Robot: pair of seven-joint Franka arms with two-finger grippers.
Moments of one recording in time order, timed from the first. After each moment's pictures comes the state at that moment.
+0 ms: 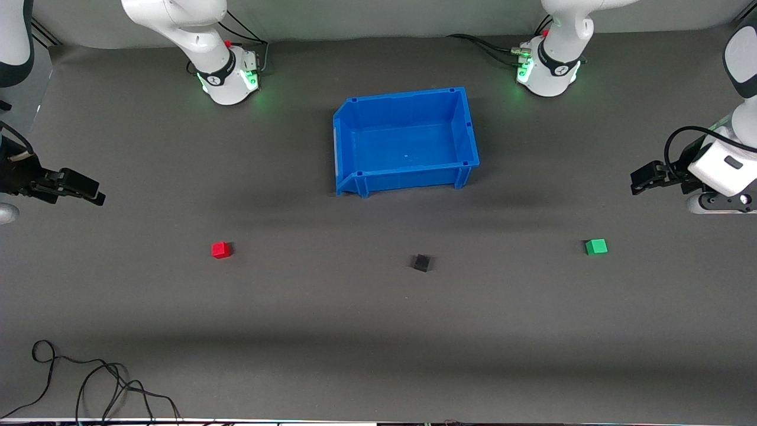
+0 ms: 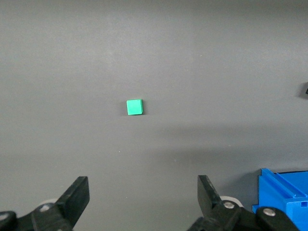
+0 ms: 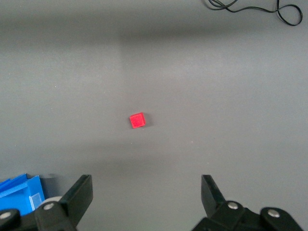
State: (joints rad) left arm 0.15 -0.01 -0.15 -1.81 0.01 1.78 -0.01; right arm -0.01 0.07 -0.04 -1.56 0.02 1.64 0.04
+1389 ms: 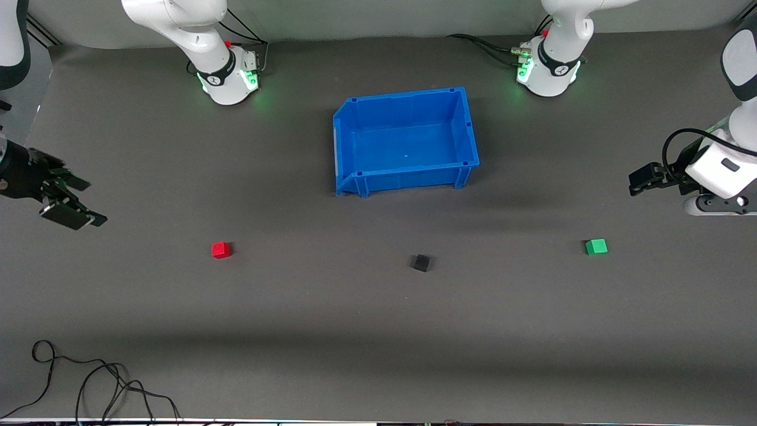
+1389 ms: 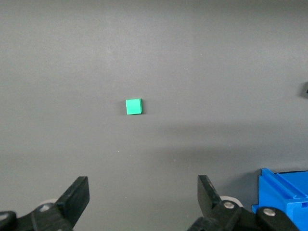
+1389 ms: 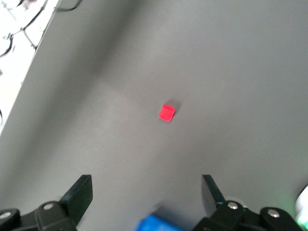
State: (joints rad) left arm 0.15 0.00 -0.15 -1.81 0.01 1.78 -0.02; right arm -0.01 0.10 -0.04 -1.54 0.16 1.64 1.02
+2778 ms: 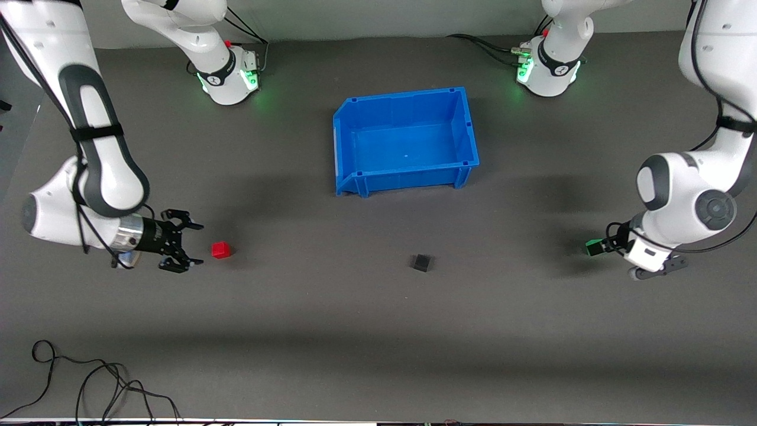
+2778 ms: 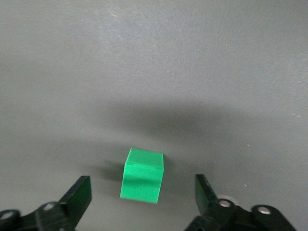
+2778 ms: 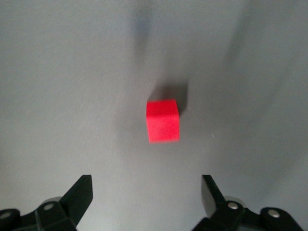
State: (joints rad) left arm 0.23 0.48 -0.15 -1.99 0.10 2.39 -0.23; right arm -0.01 0.43 -0.07 -1.97 0.57 2.20 0.98
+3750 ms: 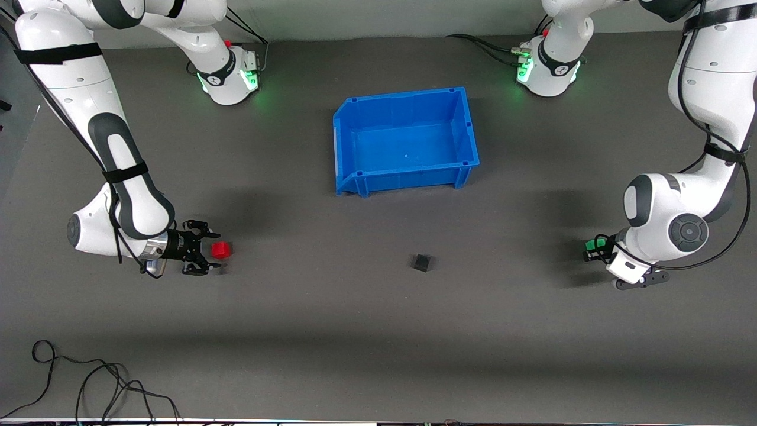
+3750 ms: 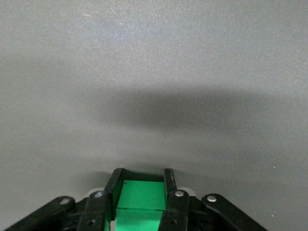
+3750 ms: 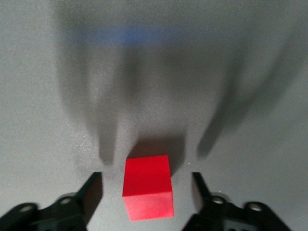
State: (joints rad) left arm 0.22 0.59 -0.15 -1.91 0.17 2.38 -0.23; right arm -0.01 0.57 -0.07 -1.96 0.65 2.28 0.89
